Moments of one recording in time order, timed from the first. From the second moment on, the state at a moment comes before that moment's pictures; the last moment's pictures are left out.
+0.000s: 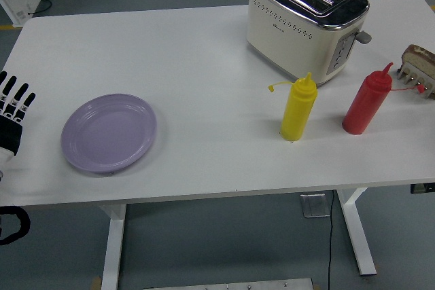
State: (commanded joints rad) left arm -0.07 0.23 -1.57 -1.33 0.51 0.02 -0.11; right arm 0.11 -0.37 1.76 1.31 -0.51 0.00 0.10
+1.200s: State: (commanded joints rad) left arm -0.15 0.20 -1.40 -1.19 0.43 -0.03 -0.13; right arm 0.14 -0.41 1.68 1.35 -0.74 -0.14 0.10
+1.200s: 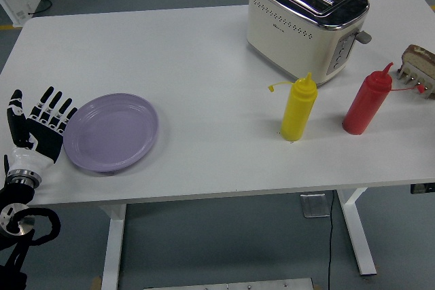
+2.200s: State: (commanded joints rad) left arm -0.30 0.12 -1.17 -1.13 0.36 -0.04 -0.14; right arm 0.24 -0.48 1.52 1.33 -1.67 -0.10 -0.17
